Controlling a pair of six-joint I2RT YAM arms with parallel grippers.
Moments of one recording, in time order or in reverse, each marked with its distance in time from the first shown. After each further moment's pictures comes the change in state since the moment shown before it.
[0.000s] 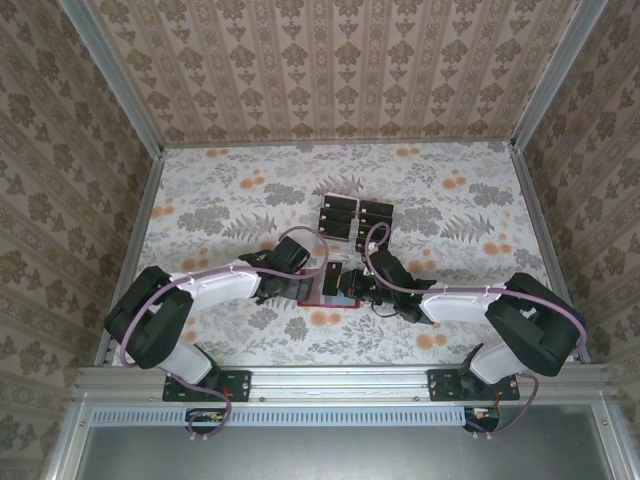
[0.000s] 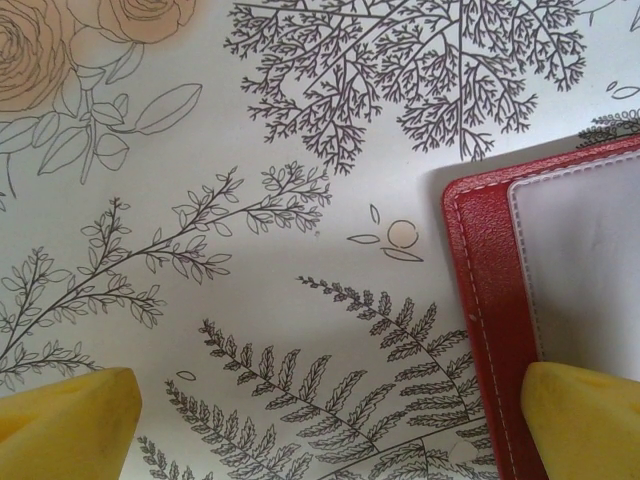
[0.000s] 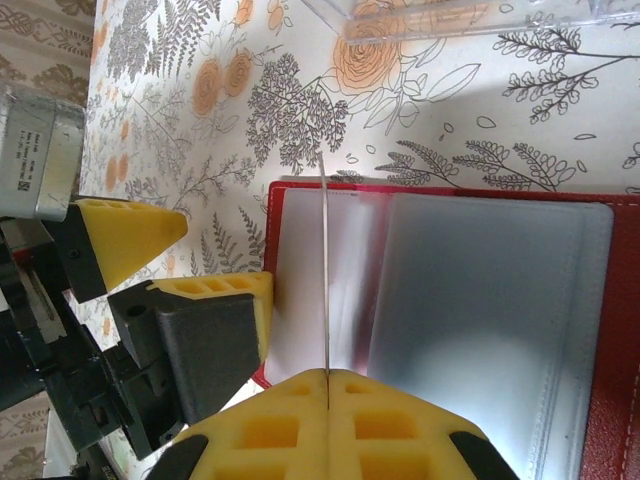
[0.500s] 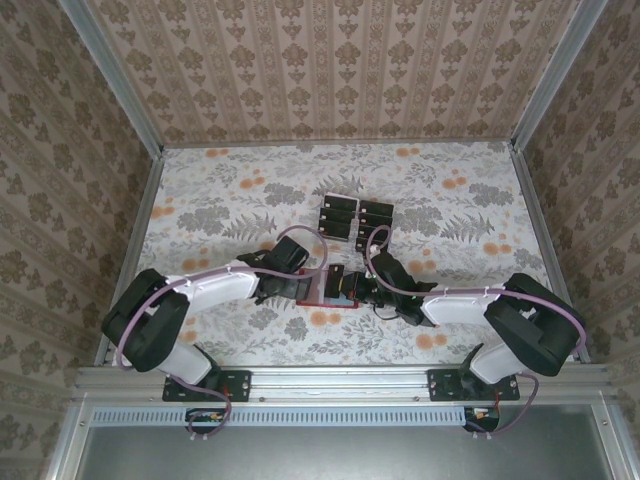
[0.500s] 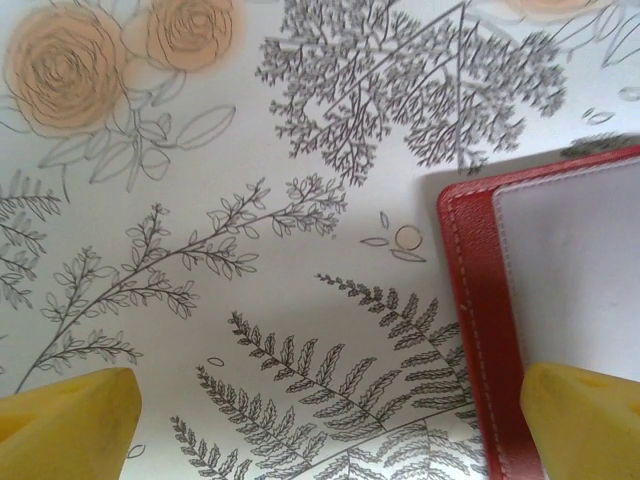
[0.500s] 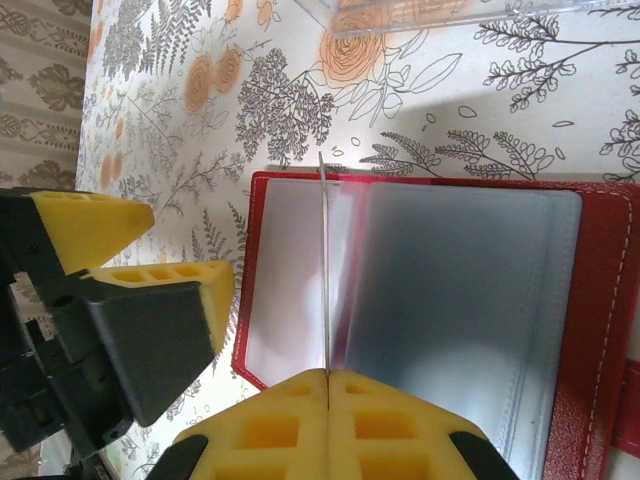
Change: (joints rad) left arm -0.002 -0.061 0.007 -0.027 -0.017 -0.001; right arm 0.000 0.000 -0.028 0.034 0.003 0.000
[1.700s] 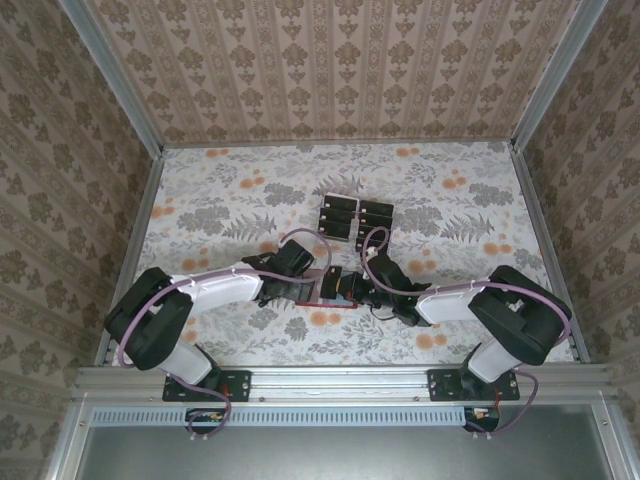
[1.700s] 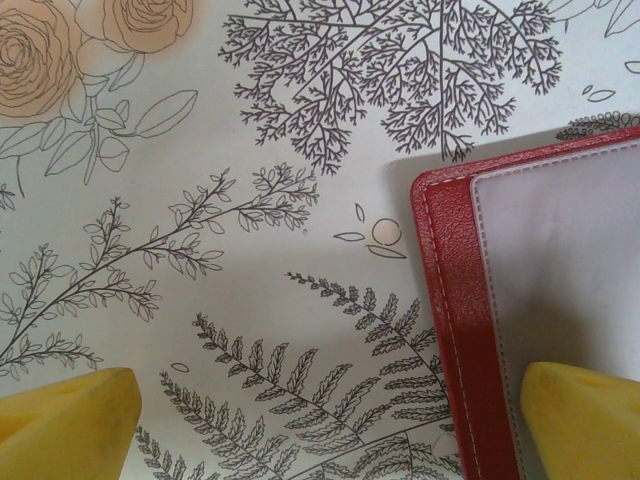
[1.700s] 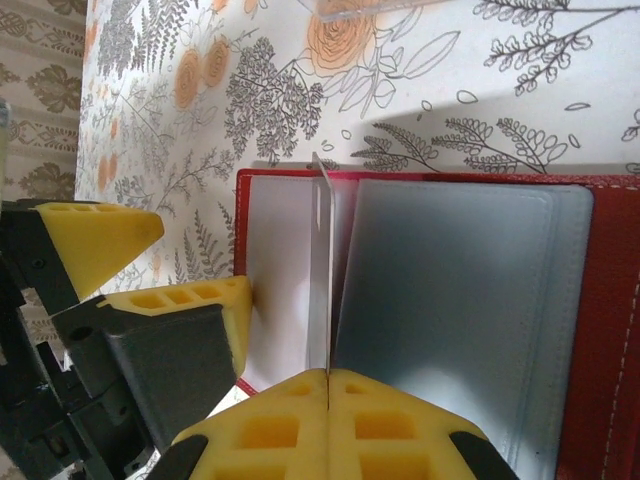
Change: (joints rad) left arm -0.037 0.056 -0.009 0.027 -0.030 -0.026; right arm 0.000 0.089 -0.012 0.101 -0.021 0.036
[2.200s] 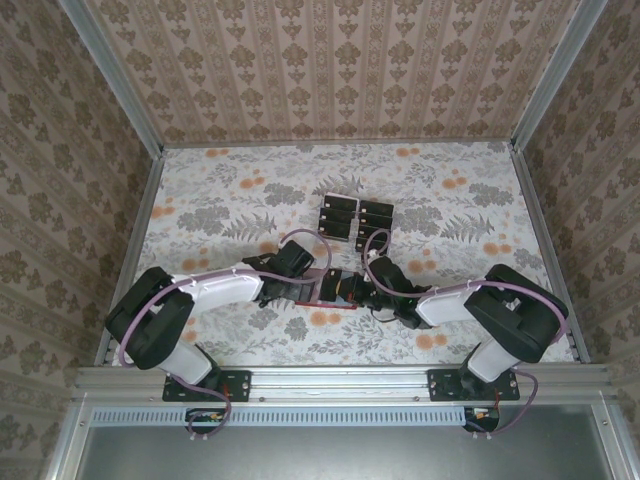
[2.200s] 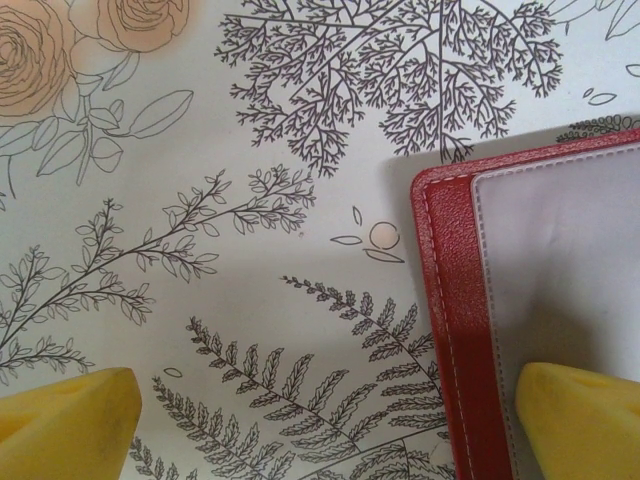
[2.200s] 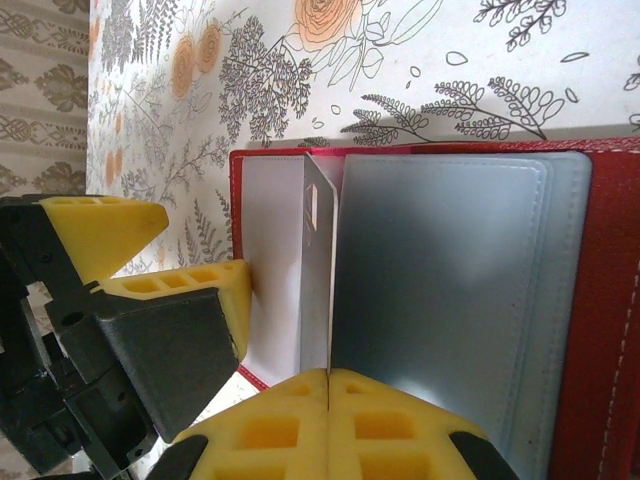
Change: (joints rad) left arm 0.000 0.005 -0.008 0.020 0.000 -0.006; right arm 0.000 0.017 -0.031 0.063 -0.025 0.047
